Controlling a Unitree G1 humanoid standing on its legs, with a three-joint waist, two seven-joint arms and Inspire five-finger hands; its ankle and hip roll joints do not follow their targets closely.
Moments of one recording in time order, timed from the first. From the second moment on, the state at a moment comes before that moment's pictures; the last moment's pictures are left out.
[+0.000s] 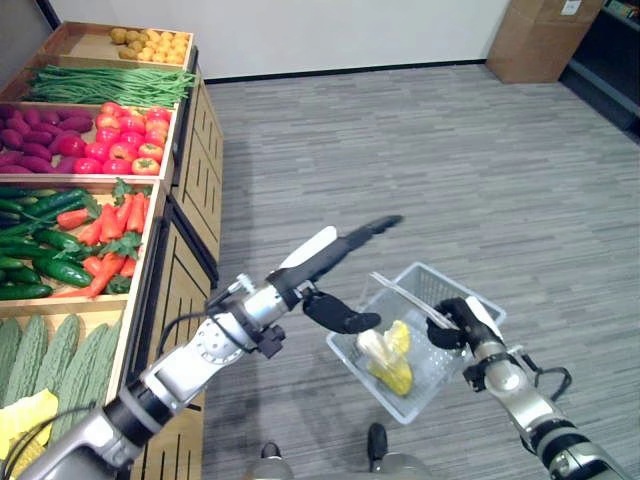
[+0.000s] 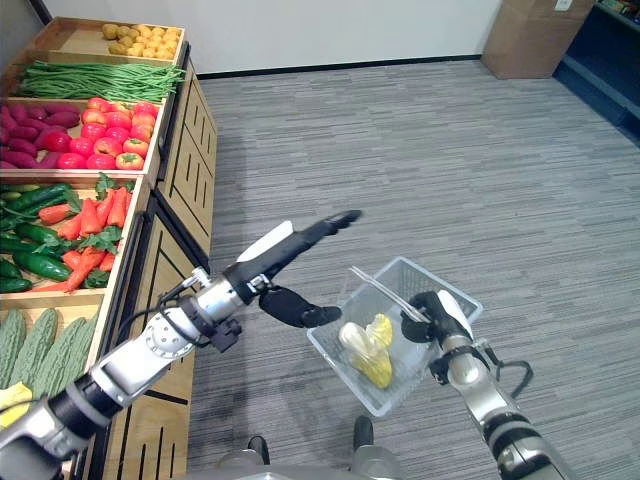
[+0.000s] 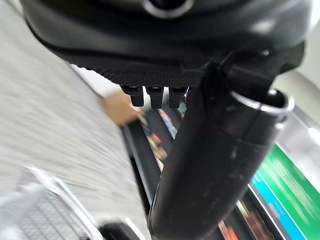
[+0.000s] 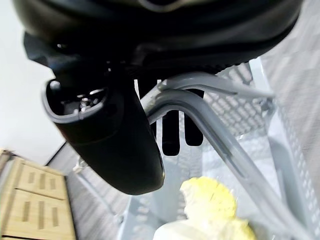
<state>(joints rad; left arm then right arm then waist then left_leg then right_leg) -0.19 0.71 -0.54 -0.02 -0.22 -0.31 -0.04 -0.09 -0.58 0.31 0.71 -0.04 -0.14 -0.20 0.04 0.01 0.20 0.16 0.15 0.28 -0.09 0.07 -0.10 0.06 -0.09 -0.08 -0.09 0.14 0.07</state>
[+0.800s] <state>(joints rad) 0.03 0.53 -0.53 0.71 0.24 -0.24 -0.11 0.10 -0.57 0.16 0.65 -0.08 -0.17 -0.20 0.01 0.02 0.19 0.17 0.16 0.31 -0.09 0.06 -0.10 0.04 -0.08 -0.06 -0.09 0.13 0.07</state>
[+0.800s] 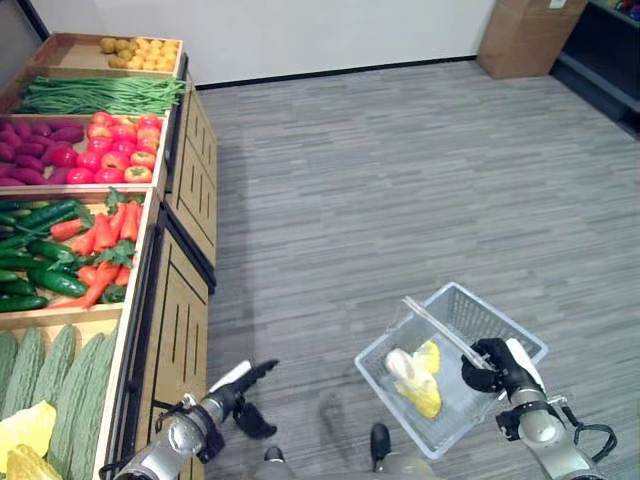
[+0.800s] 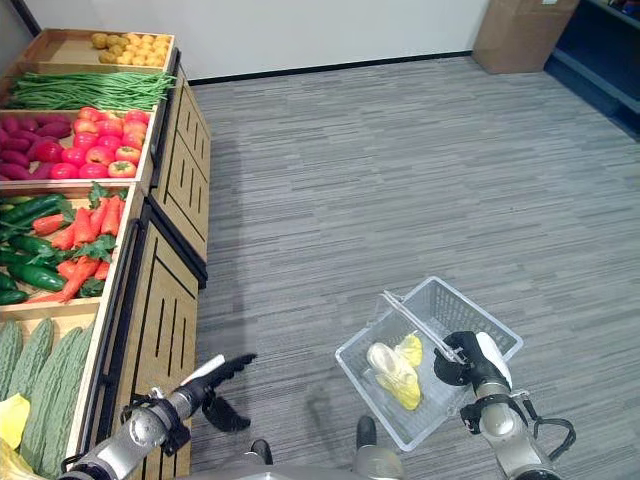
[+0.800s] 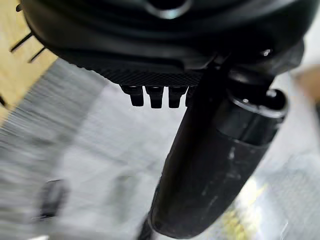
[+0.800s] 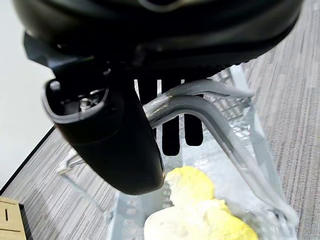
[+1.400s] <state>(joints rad) 0.10 0.31 -0.24 1.15 0.43 -0.12 0.15 0.22 -0.57 0.13 0.63 -0.08 -0.18 -0.22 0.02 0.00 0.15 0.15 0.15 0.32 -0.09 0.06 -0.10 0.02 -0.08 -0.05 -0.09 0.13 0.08</state>
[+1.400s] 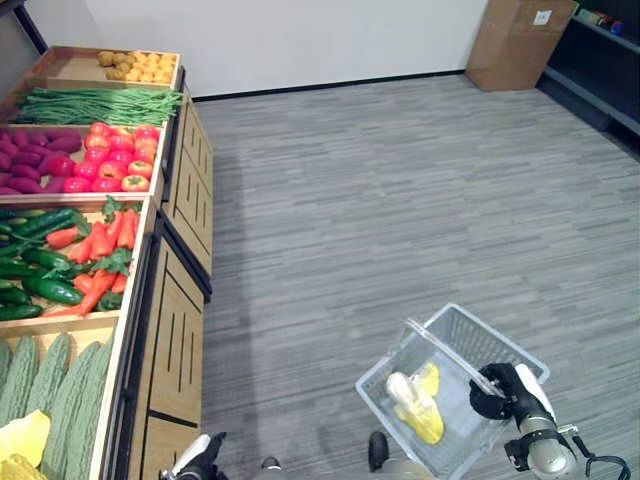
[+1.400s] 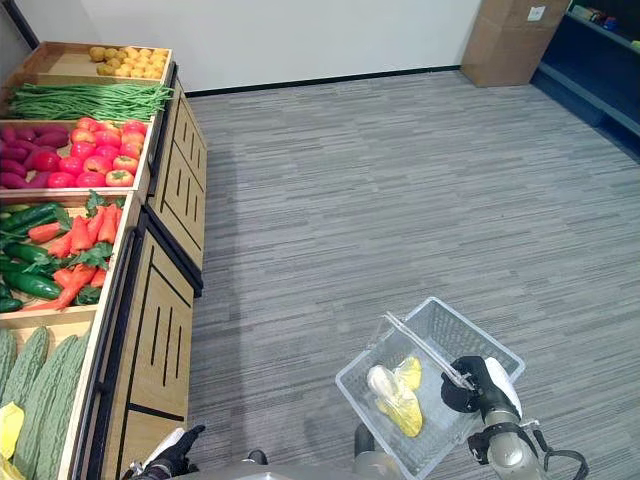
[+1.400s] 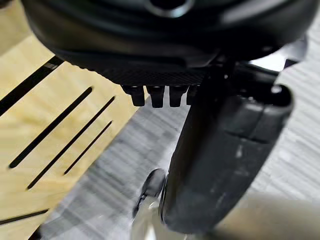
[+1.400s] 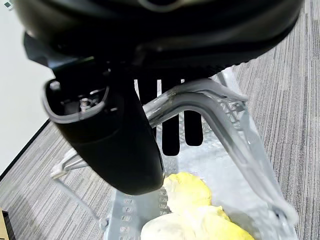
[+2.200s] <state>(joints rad) -0.03 0.21 -0.20 1.21 0.31 -0.12 0.21 0.12 -0.59 0.04 0.62 -0.08 -0.16 -0.29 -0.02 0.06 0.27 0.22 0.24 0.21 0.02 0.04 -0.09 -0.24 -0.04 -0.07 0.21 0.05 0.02</state>
